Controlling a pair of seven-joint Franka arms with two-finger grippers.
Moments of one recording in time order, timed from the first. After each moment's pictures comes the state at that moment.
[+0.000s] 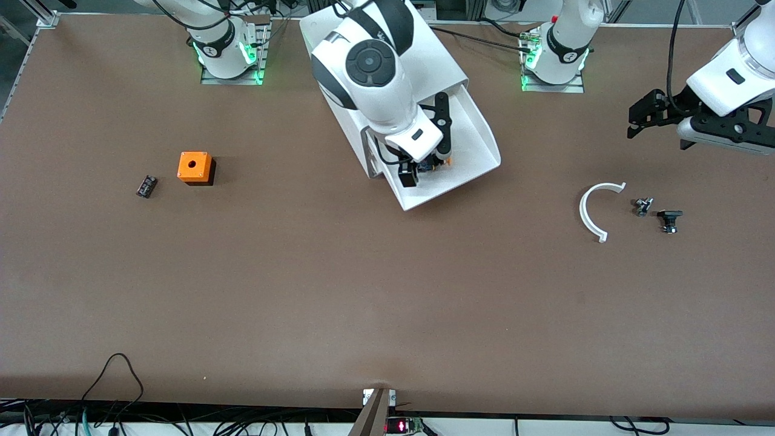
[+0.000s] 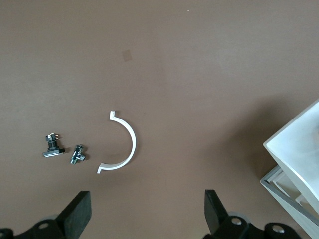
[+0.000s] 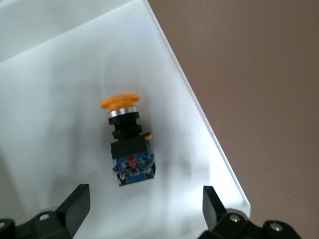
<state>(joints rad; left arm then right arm) -0.16 -0.09 0.08 -1.73 -0.02 1.62 0.11 0.78 0.63 0.09 -1.23 0.11 1.97 -0.79</state>
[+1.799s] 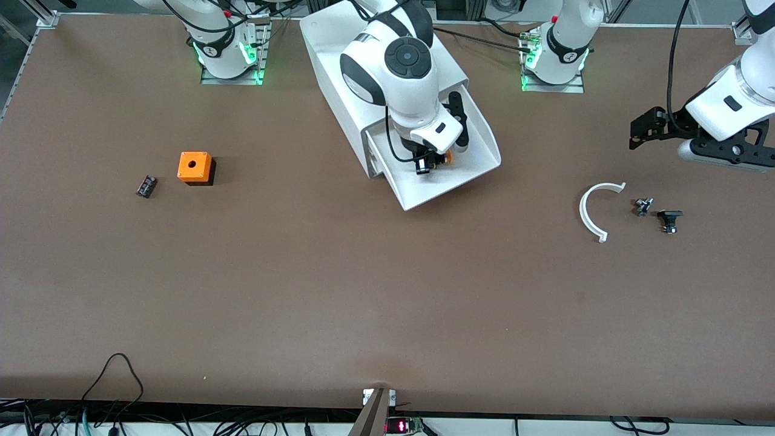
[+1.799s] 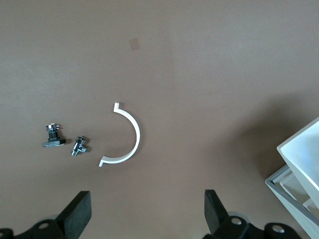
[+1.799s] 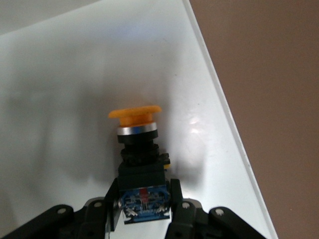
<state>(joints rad) -0.14 -0.04 0.08 -1.72 -0.01 1.61 0.10 0.89 0.67 0.02 -1.22 0.05 1.99 -0.80</state>
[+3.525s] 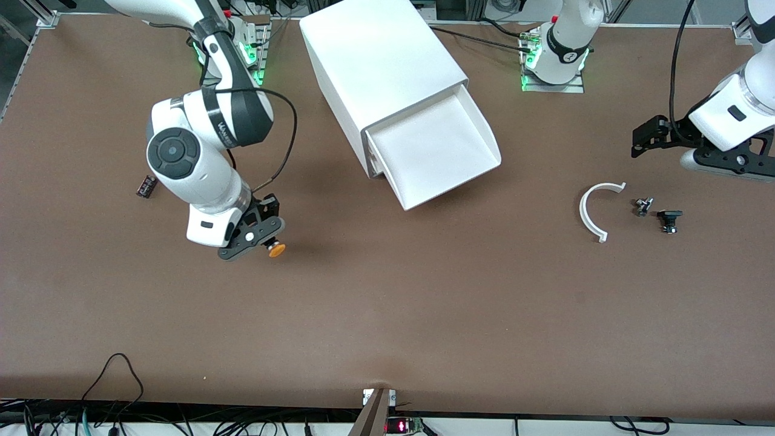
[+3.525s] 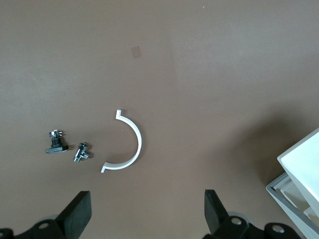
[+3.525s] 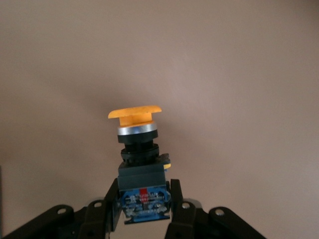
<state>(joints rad) -0.14 0.02 0.08 -1.64 -0.01 1.60 0.10 0.48 0.42 -0.14 -1.62 0.04 2.02 -0.15</state>
